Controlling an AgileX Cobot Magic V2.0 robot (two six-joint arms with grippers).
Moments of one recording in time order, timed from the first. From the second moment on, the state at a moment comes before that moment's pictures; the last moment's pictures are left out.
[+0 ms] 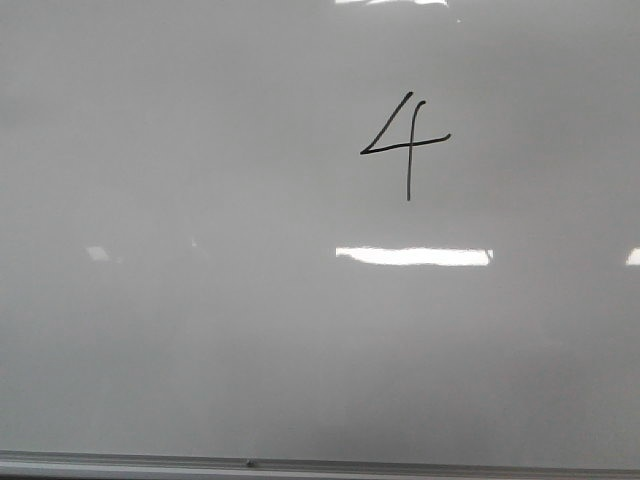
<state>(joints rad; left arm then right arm) -0.12 1.02 -0.76 0.11 0.30 -0.14 0.27 0.86 -0.97 0.37 1.02 -0.74</state>
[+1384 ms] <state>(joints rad) -0.12 1.53 -0.69 0.09 -0.40 -0.15 0.27 0.86 -0.97 0.37 1.02 -0.74</state>
